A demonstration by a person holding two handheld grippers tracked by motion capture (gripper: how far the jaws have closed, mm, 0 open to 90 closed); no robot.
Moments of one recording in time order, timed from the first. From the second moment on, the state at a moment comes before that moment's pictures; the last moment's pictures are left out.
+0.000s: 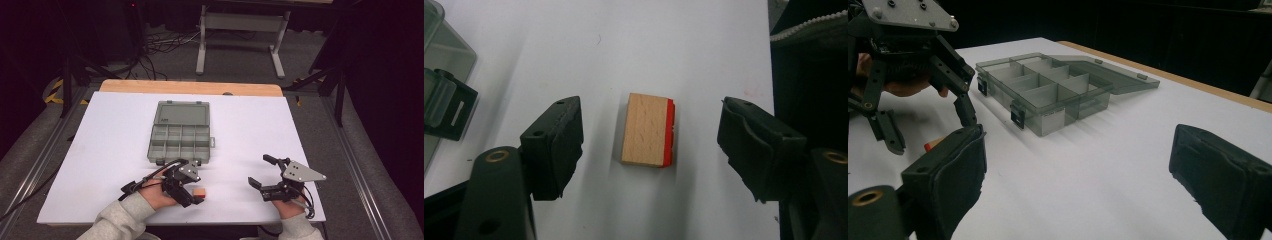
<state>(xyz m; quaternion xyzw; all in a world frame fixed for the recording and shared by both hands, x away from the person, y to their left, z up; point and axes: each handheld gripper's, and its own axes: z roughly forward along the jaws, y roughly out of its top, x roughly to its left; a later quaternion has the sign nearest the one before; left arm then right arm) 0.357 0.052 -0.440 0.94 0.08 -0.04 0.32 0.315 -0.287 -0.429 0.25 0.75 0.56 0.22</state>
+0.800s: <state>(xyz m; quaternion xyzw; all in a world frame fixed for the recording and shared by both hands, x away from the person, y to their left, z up) 0.353 0.046 -0.445 0.95 0.06 -0.02 0.29 0.315 -0.286 -0.429 0.25 0.75 0.56 0.22</state>
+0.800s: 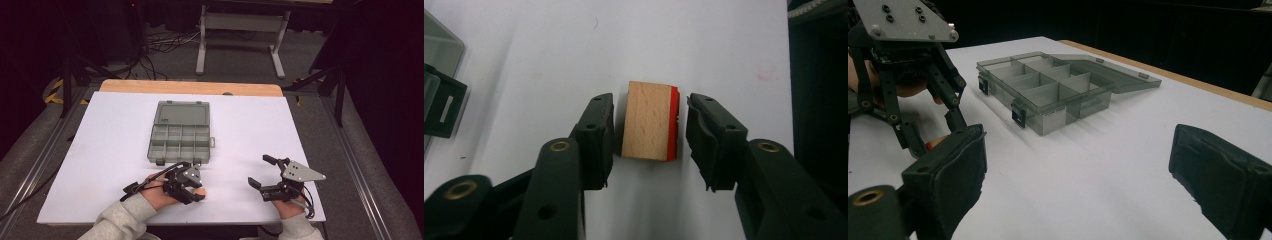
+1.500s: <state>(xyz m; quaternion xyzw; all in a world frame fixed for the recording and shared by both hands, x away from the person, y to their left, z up) 0.349 0.047 -0.438 0.95 0.05 0.00 0.30 0.315 -0.286 -0.429 0.25 0.76 0.56 0.22</state>
